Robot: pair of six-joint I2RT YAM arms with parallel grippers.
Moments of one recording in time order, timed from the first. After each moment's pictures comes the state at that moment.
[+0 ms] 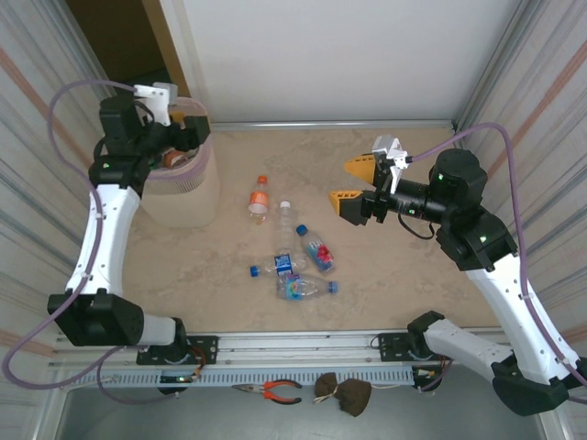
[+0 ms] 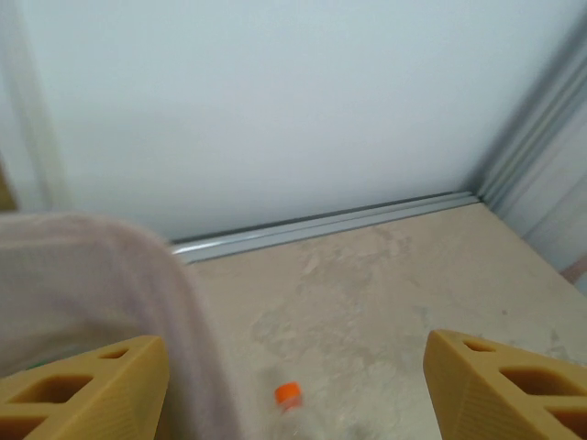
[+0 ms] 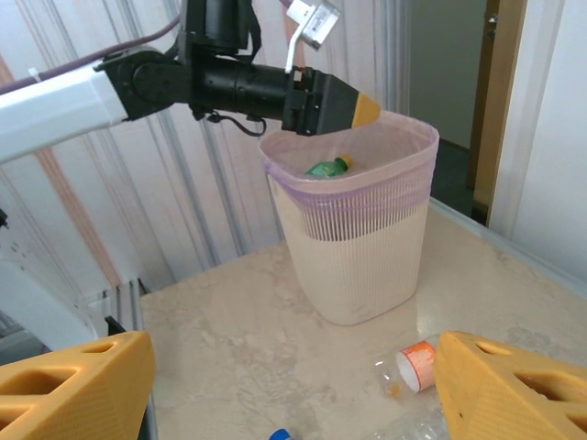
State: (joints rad) left arm -0.04 1.37 1.49 -0.40 0.47 -0.06; right arm 0.51 0.95 1.32 -0.49 -0.63 0.07
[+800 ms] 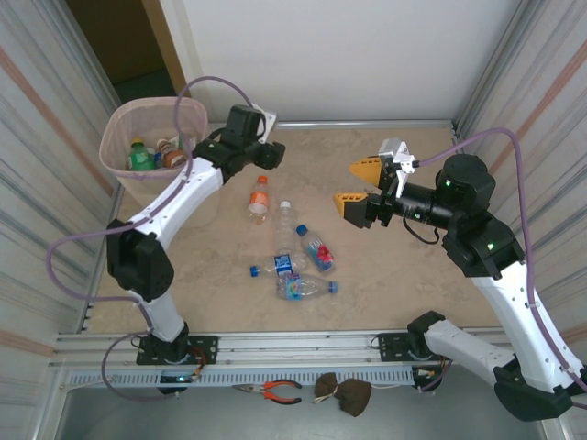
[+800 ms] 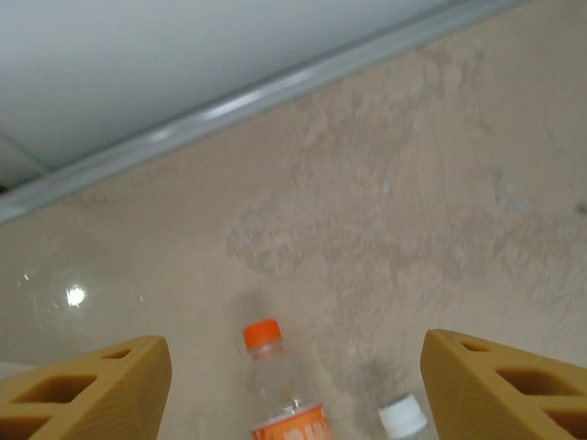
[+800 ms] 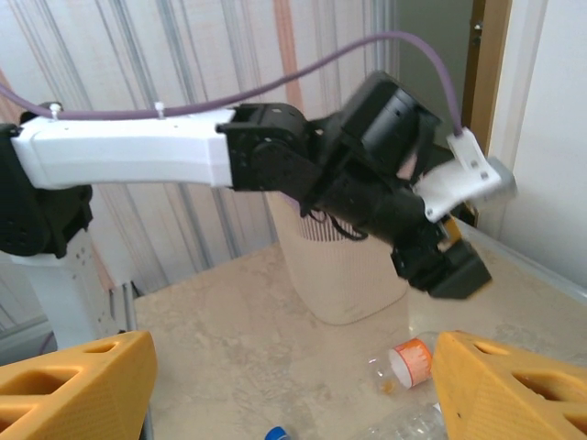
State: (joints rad) left arm -0.51 1.78 1.68 -0.61 -0.13 0.03; right arm 0.51 0.91 1.32 -0.51 -0.60 0.07
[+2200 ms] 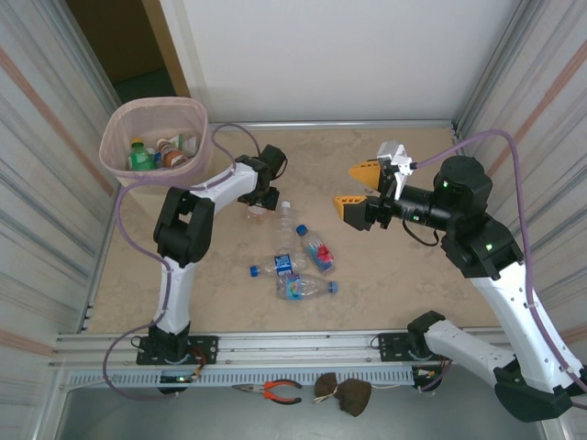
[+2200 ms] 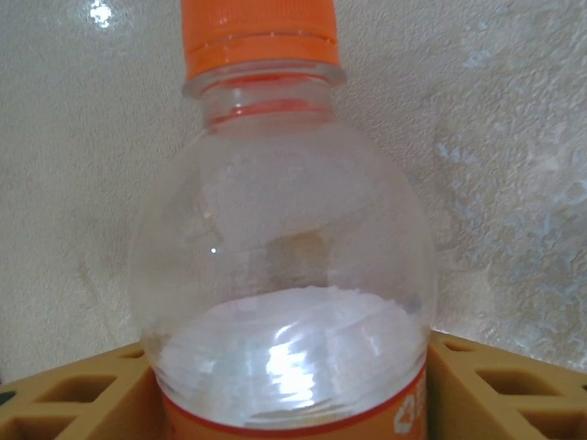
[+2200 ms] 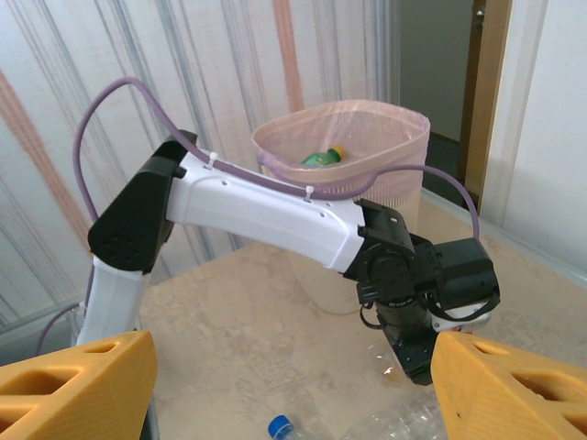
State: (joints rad) left arm -0.51 2.16 1.69 -0.84 -0.26 -0.23; right arm 0.51 0.91 1.30 -0.53 -0.60 0.07
